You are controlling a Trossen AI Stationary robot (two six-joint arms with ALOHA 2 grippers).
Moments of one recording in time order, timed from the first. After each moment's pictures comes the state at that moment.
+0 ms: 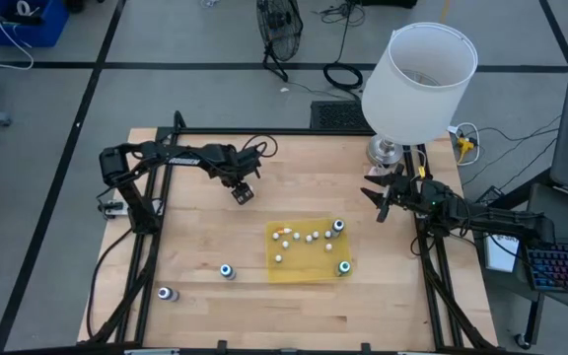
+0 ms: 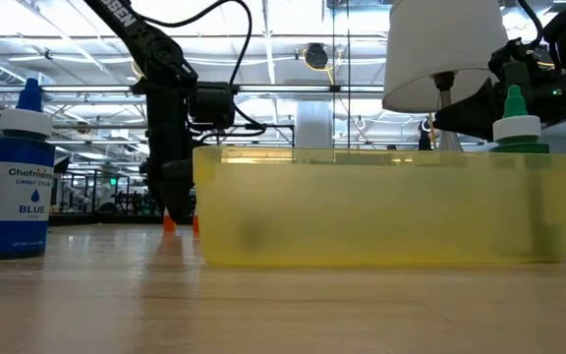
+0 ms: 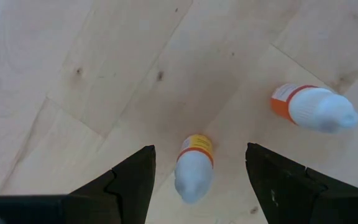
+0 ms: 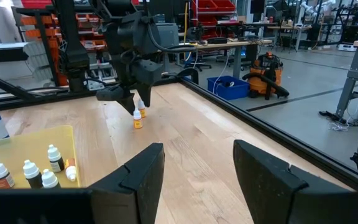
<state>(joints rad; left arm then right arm) 0.43 1.72 1.01 -0.70 -0.11 -0.18 -0.24 0.21 0.01 0.13 0.18 0.04</state>
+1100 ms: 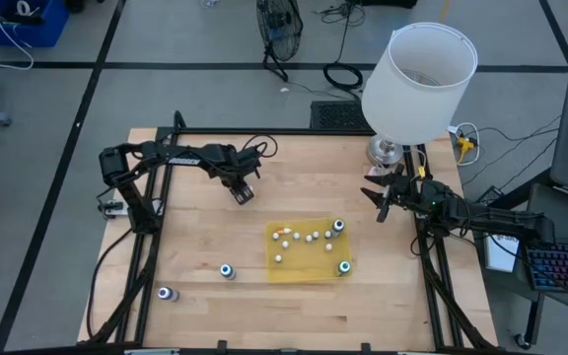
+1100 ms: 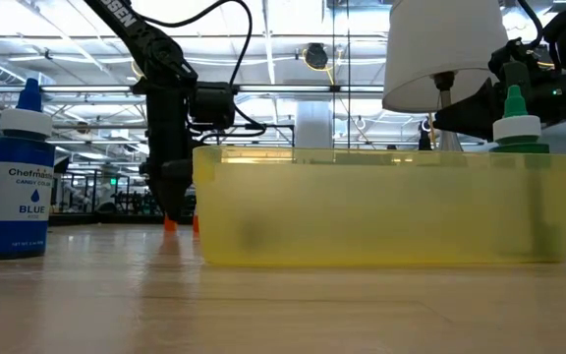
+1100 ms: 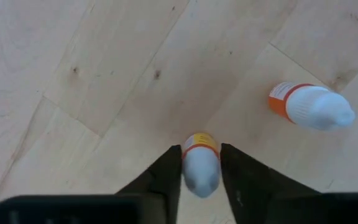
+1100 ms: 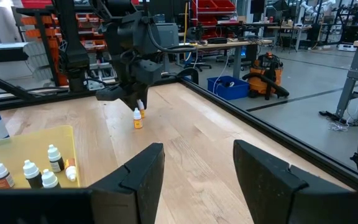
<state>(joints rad) 0.43 1.72 1.01 -0.71 -0.11 -0.18 -0.24 0.21 0.01 0.13 0.18 0.04</state>
